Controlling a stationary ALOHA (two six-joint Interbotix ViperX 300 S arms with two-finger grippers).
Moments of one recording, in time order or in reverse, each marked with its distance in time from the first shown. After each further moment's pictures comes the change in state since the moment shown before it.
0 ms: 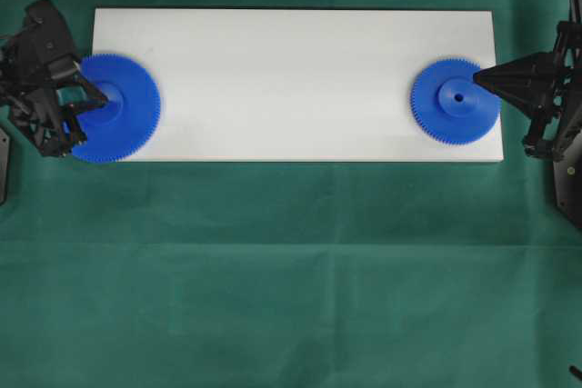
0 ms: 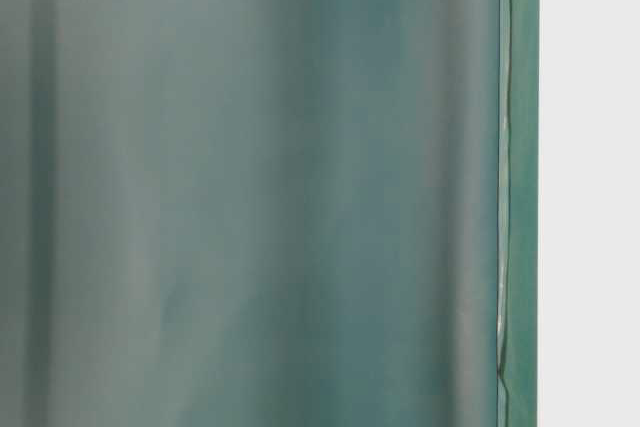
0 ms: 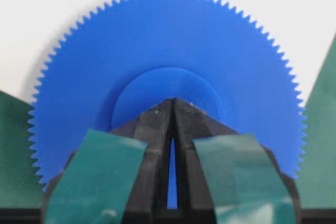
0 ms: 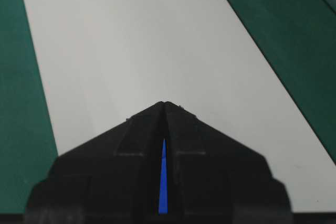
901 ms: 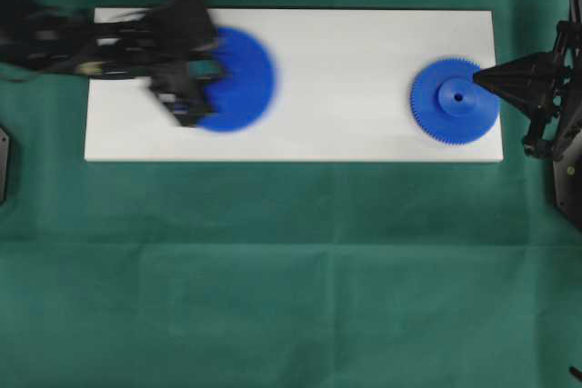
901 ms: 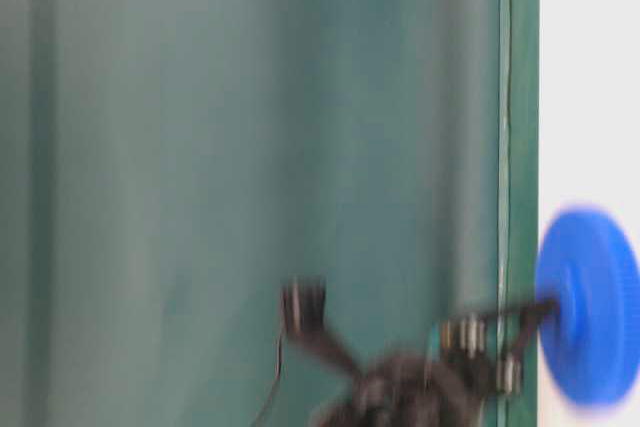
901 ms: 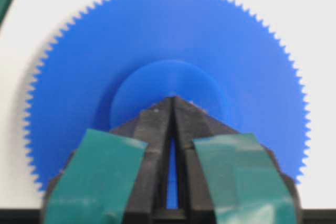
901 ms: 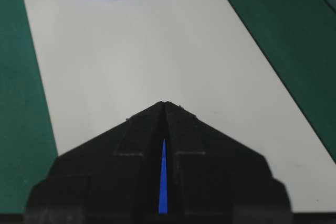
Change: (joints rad) left arm -0.074 0.652 -0.595 -0.002 -0.046 0.005; right arm 0.000 0.000 0.003 -0.003 0.000 0.000
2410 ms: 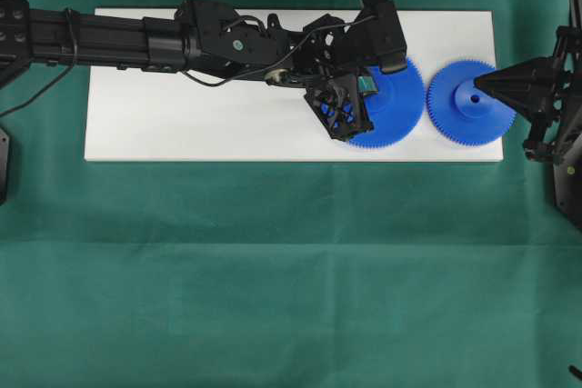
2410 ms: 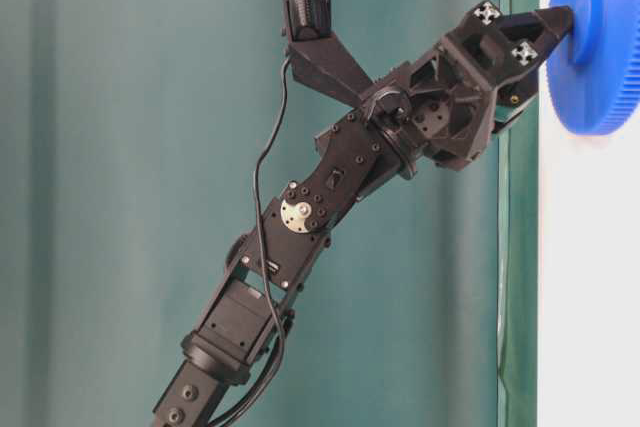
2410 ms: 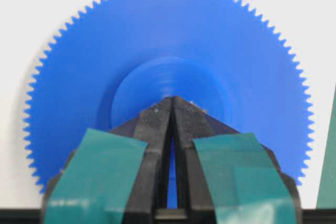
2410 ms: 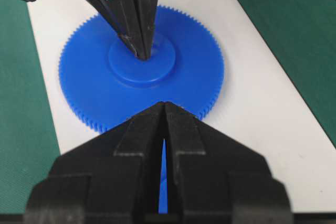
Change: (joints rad) left arm -0.110 0.380 -0.652 0.005 0.259 0.002; right arm 0.002 -0.008 0.025 0.000 -0.009 0.000
